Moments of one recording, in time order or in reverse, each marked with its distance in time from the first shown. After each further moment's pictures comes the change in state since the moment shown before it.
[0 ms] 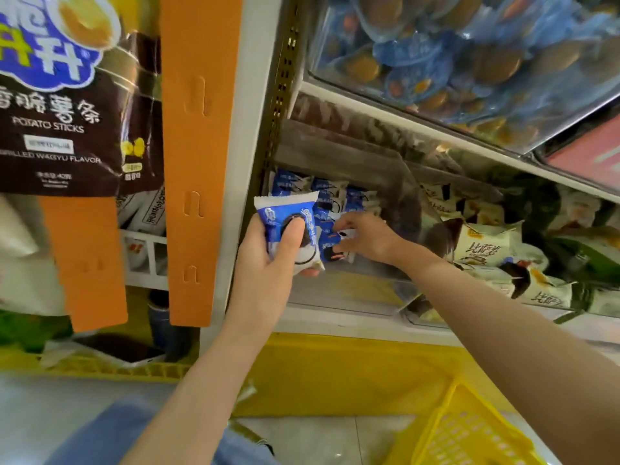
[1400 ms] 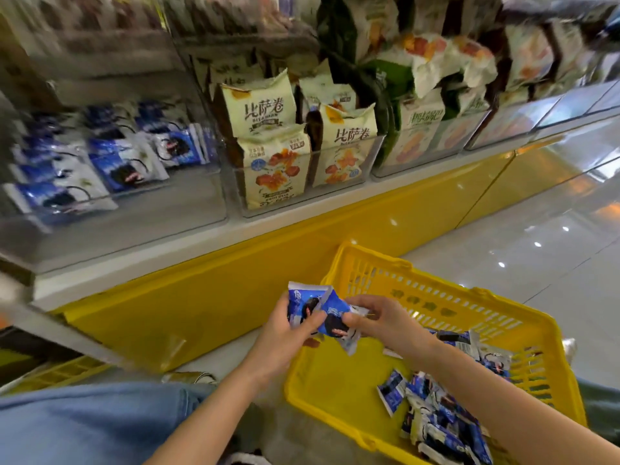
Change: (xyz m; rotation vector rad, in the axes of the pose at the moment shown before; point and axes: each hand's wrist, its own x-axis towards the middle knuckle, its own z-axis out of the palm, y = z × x) left_hand -0.172 -0.163 0.125 0.288 -0.663 -0.675; right_hand -0.338 0.165 0.088 0.937 0.086 0.509
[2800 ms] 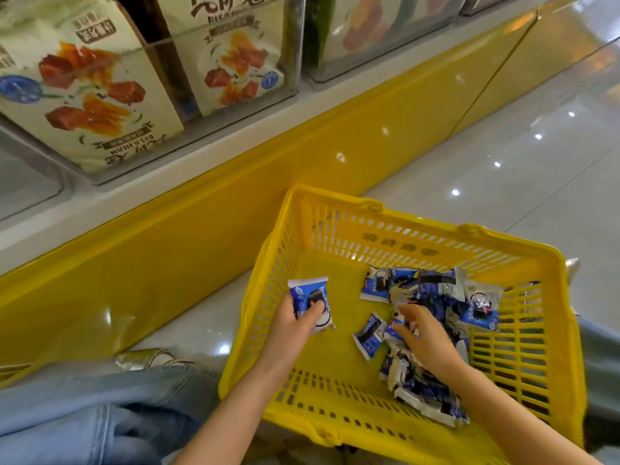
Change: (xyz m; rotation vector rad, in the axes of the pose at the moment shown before) left_hand 0.050 -0.078 0.087 0.034 0.028 -0.336; right_hand -0.021 0.216 -0.065 -0.356 0.255 0.389
